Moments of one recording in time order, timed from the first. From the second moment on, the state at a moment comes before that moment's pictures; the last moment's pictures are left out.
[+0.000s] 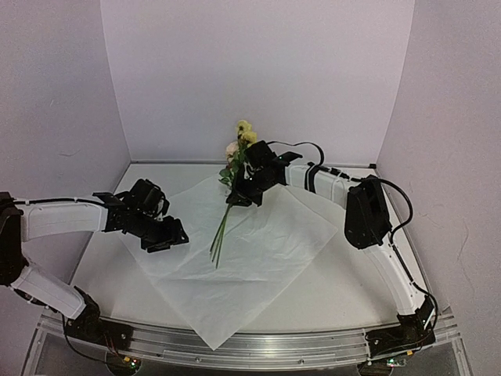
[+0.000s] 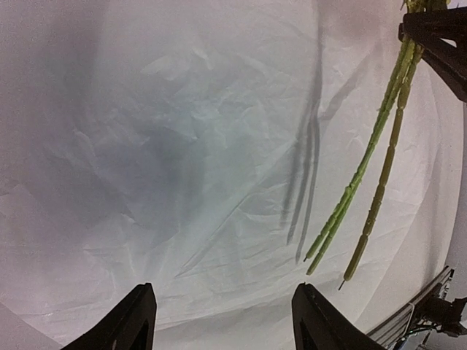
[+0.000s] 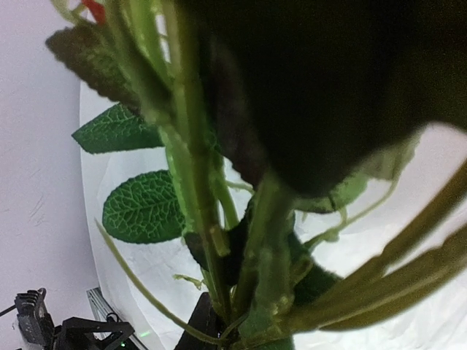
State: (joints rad) left arm -0.61 1.36 0.81 -0.44 0.13 -0.75; right arm 0.72 2.54 2.36 -0.67 -0.37 0.85
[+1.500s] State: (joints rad) left arm -0.54 1.57 0.87 -0.37 0.30 -0.66; right arm 0.75 2.21 1.97 -0.96 -0.33 0.66
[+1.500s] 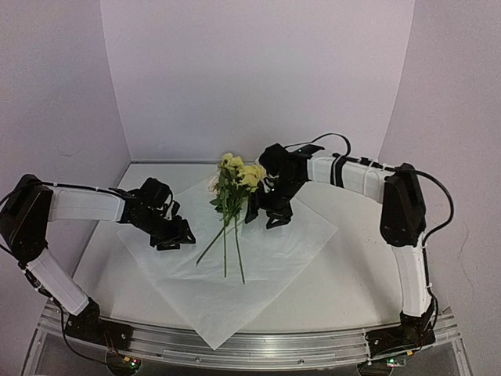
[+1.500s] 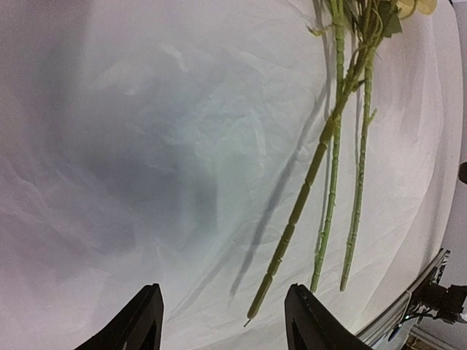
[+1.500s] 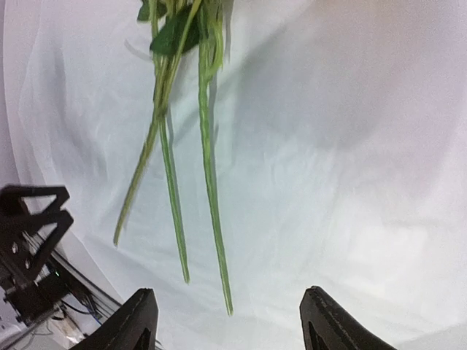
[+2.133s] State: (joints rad) left arm -0.53 1.37 0.81 -0.40 0.17 -0.80; right arm 1.28 1.86 1.41 -0.79 -0.13 0.03
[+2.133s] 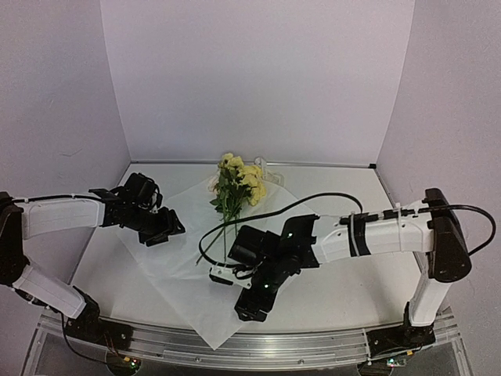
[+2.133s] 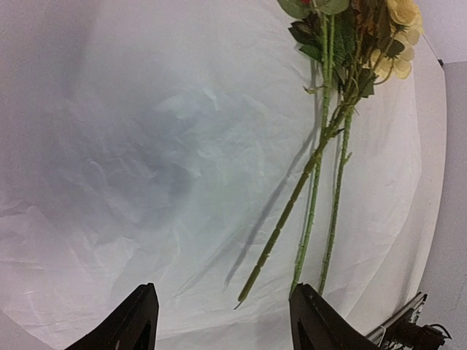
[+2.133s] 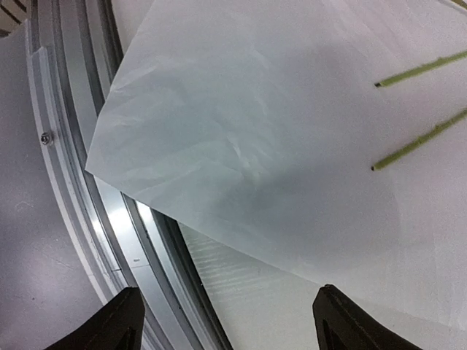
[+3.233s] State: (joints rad) left arm -0.33 1.28 0.78 -0.48 0.16 -0.68; right arm 1.48 2.25 1.73 -0.81 -0.07 -0.03
